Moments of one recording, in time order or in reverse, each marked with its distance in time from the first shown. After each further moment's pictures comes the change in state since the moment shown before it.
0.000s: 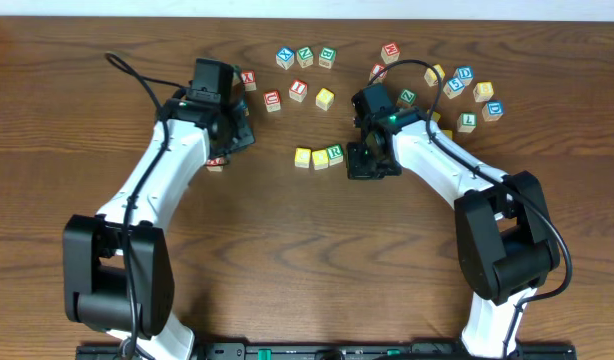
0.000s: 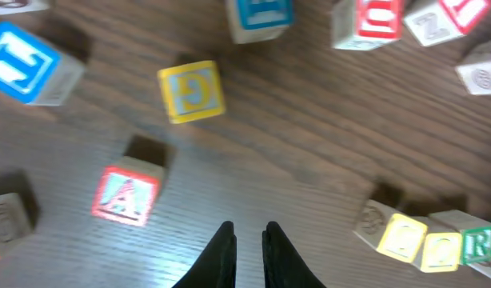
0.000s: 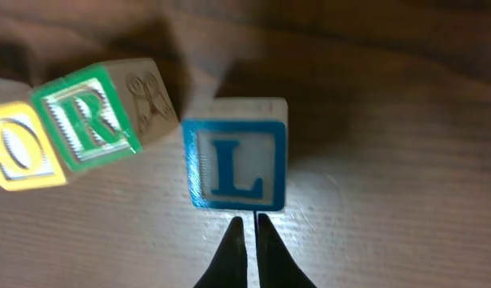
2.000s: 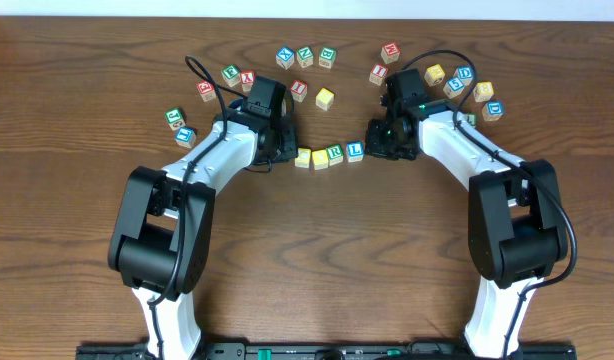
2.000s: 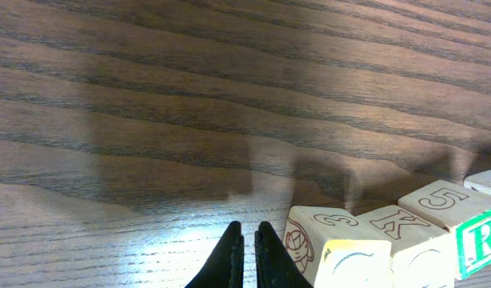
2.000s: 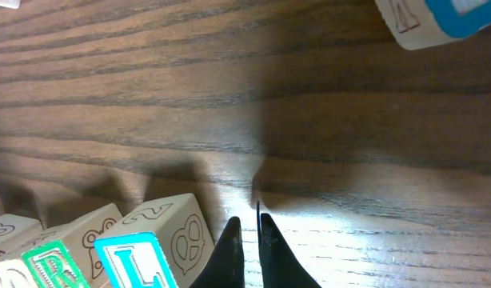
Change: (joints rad) left arm -0.147 0.222 -0.001 0.197 0.128 0.056; right arm -0.146 0.052 0.010 0.158 -0.077 0.057
